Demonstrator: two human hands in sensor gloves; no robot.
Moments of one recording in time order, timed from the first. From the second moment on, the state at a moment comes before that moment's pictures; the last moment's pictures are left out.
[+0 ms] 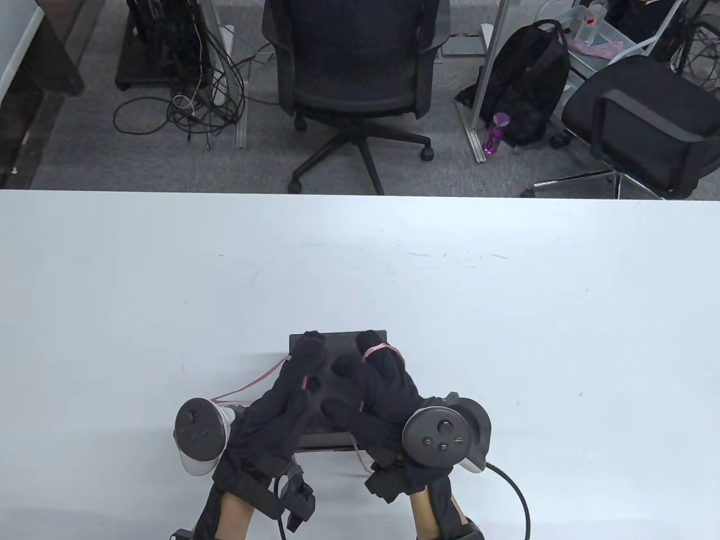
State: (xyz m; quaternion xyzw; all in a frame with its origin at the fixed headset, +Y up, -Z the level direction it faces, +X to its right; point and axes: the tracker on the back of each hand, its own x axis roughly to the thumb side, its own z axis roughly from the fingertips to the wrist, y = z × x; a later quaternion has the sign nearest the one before) left_hand -0.143 -0.660 -0.129 0.02 -0.26 0.65 0.71; right_hand 0.061 -0.621 -0.143 0.29 -0.08 0.87 0.39
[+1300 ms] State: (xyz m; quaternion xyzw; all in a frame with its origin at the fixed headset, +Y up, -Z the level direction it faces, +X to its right) left_hand -0.168 -0.645 -0.128 -0.06 -0.21 0.49 0.84; right_hand 0.104 -0.621 -0.156 0.31 0.01 0.76 0.57
